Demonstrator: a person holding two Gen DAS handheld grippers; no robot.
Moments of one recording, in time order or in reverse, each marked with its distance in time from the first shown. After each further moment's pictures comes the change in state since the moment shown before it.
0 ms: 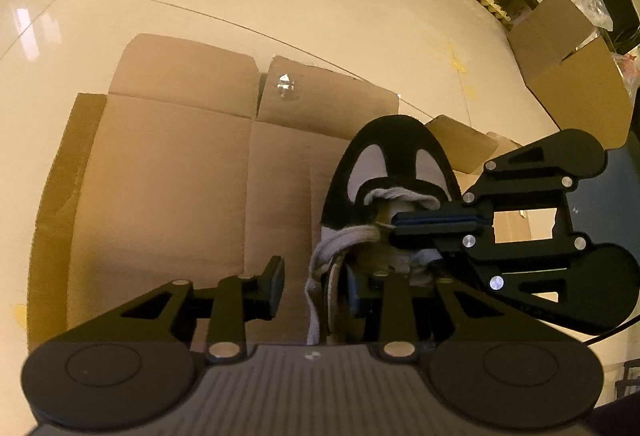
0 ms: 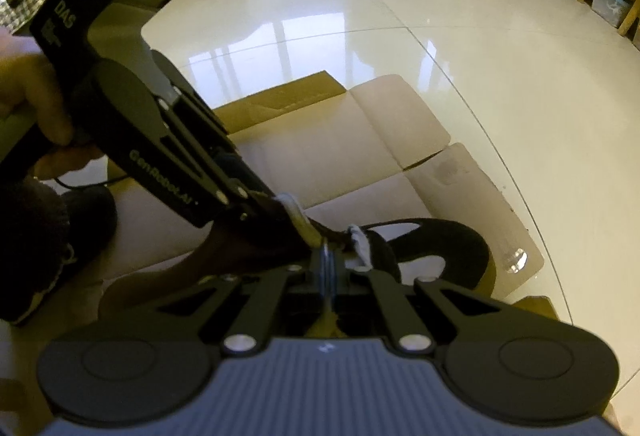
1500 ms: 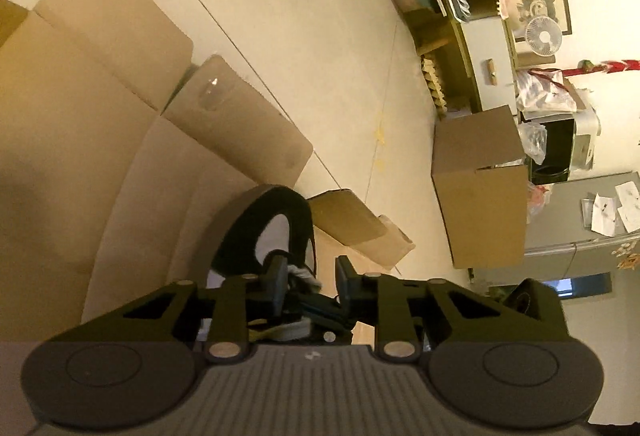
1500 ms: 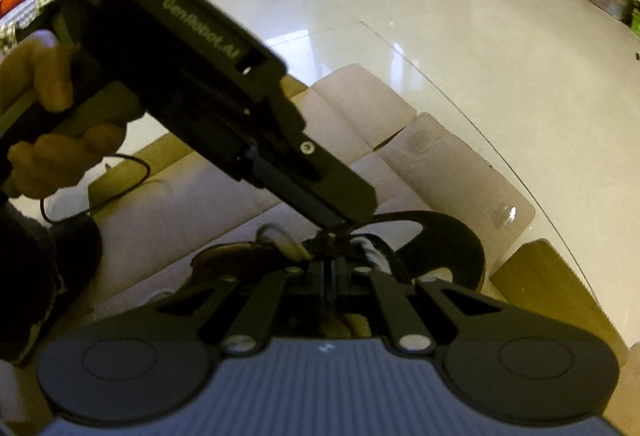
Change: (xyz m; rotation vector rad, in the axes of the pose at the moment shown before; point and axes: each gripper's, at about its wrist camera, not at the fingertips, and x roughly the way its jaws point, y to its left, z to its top) left arm 0.025 0.025 0.026 -0.436 -0.043 -0.448; right arm -0.001 -0.010 -0.034 0.204 -0.114 -0.056
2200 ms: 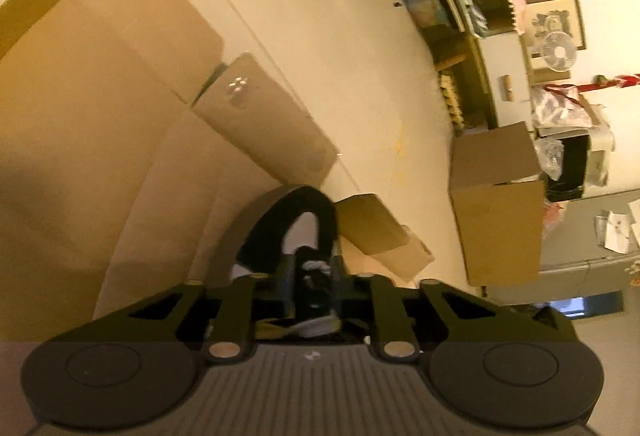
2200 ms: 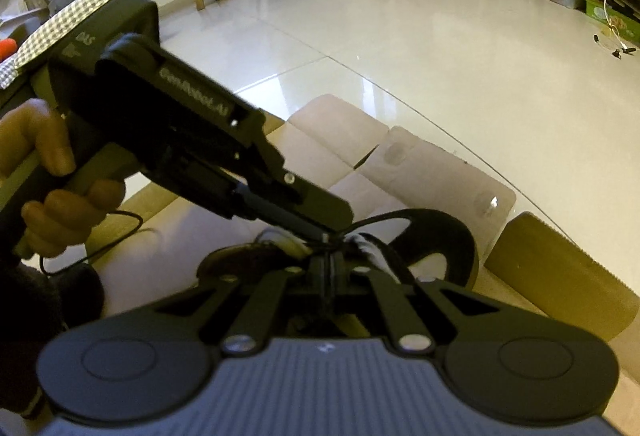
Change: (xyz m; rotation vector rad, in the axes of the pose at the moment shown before) left arm 0.002 0.007 -0.012 -0.006 -0.048 0.075; right arm -0.007 -0.004 -0.016 0.104 -0.091 -0.012
